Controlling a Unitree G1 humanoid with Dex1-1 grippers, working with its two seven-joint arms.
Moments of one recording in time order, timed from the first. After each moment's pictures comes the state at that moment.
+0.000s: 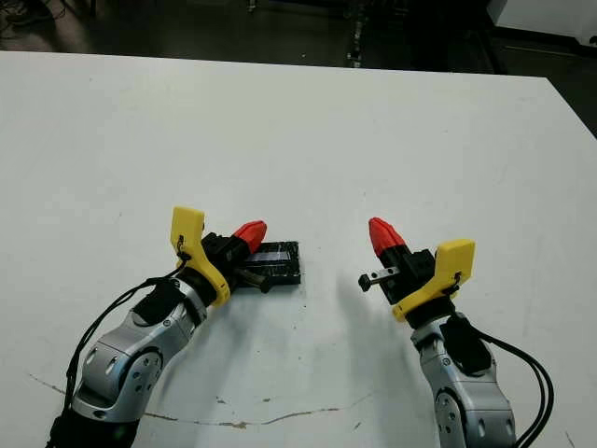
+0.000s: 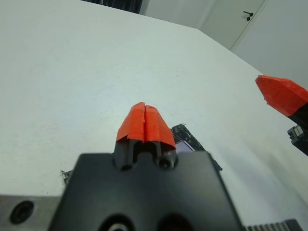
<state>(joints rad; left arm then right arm) -0.12 0.04 -0.18 -0.30 -0.34 0.59 -0.12 0.08 -0.21 -0.04 -0.33 0.37 0.21 0.32</state>
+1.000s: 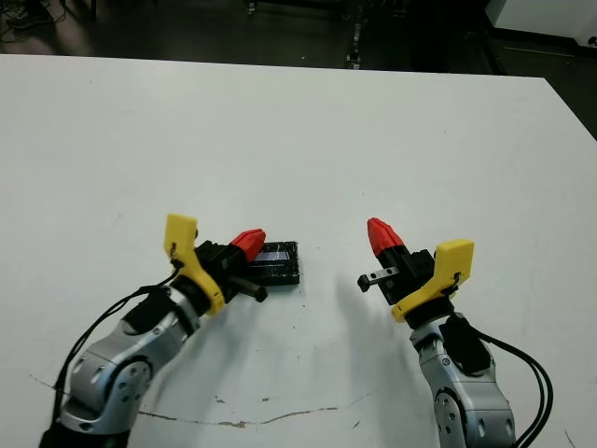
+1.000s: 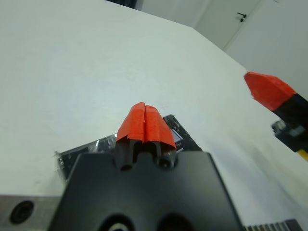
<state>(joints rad) -0.07 0.09 -0.09 -0.41 -0.43 0.59 -0.21 0.08 -0.21 -0.04 -0.33 0.38 0.21 0.32</state>
